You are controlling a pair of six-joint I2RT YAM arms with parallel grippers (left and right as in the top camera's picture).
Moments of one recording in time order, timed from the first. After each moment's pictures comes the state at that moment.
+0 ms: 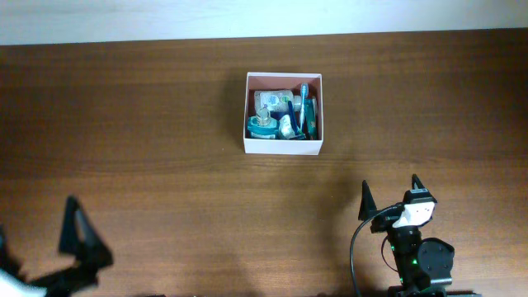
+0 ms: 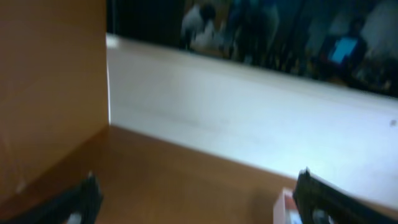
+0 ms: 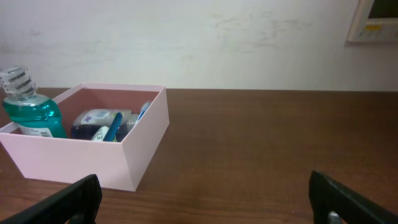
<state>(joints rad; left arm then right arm) 0.10 0.50 1.40 -0.94 -0.15 -0.20 0.03 0.01 0.01 -0.07 -0.05 0.02</state>
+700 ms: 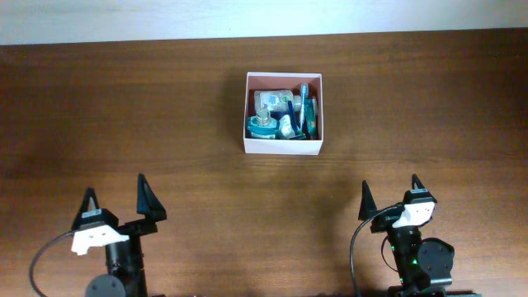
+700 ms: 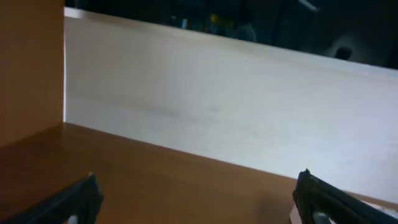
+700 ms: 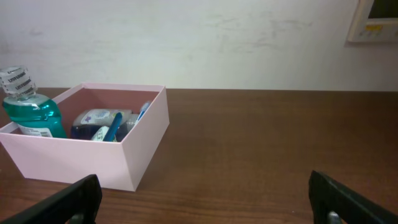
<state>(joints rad) 0.10 0.03 0.19 0.01 -0.08 -0.20 0.03 0.01 0.01 -0.07 -0.05 0.02</state>
